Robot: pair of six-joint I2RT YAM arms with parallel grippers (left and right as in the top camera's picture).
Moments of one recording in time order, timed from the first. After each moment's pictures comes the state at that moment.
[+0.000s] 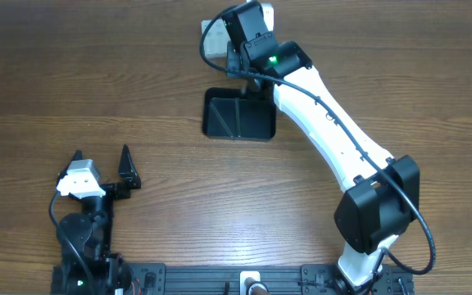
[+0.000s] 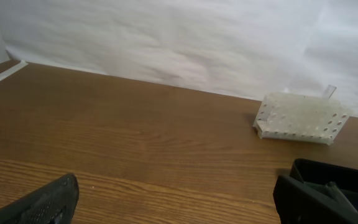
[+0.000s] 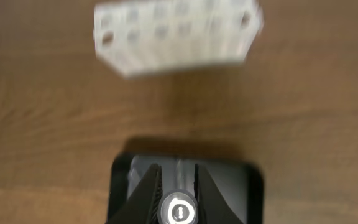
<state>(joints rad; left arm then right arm) 0.07 0.01 0.01 -0.07 0.00 -0.15 0.53 1.91 1.75 -0.79 0.20 0.50</state>
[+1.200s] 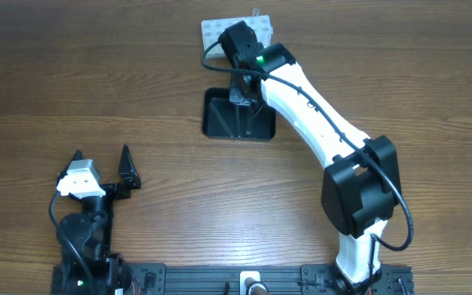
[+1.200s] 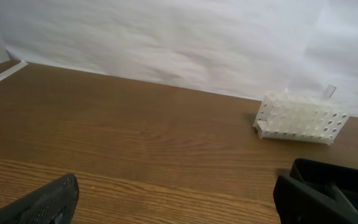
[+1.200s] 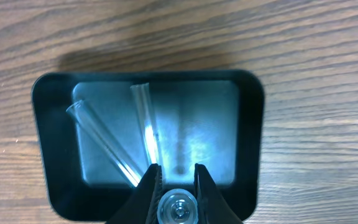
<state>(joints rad) 0.07 0.01 0.01 -0.07 0.00 -0.15 0.52 2.02 1.75 -1.01 0.14 0.59</state>
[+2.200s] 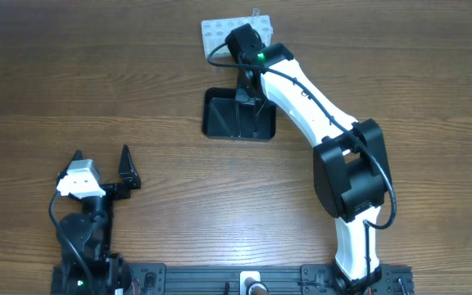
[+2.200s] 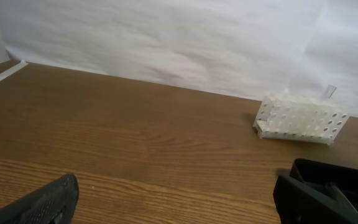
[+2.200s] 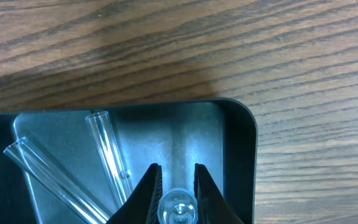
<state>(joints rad) 0.07 0.01 0.01 -0.07 0.00 -0.15 0.48 2.13 1.75 -0.97 0.16 0.59</state>
